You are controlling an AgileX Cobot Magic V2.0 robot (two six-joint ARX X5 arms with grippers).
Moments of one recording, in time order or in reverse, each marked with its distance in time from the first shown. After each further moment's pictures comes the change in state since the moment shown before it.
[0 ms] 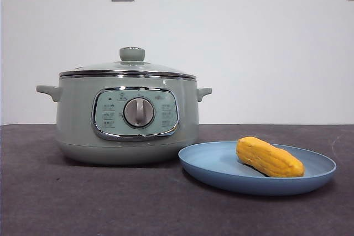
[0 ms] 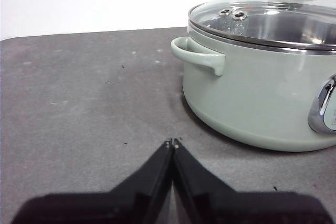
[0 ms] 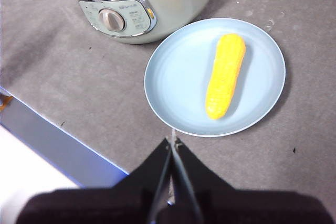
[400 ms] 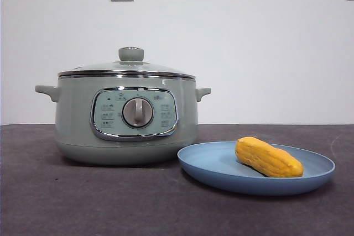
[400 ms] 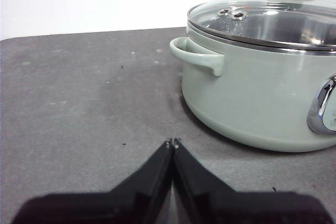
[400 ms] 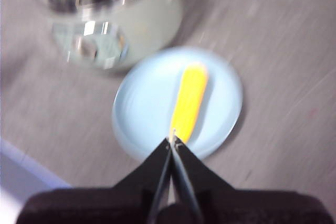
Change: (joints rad) left arm 0.000 0.000 0.000 0.000 0.000 0.000; right arm -0.106 -0.093 0.000 0.064 0.051 -0.085
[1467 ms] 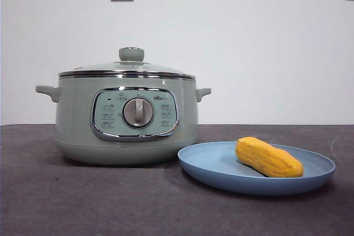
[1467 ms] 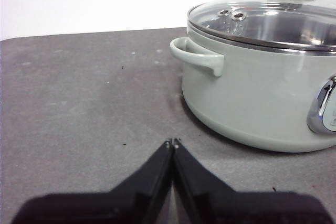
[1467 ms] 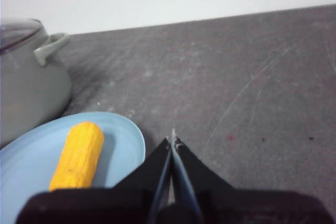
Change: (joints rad) left arm 0.000 0.000 0.000 0.000 0.000 0.000; right arm -0.190 -0.407 -0.719 0.663 0.156 0.106
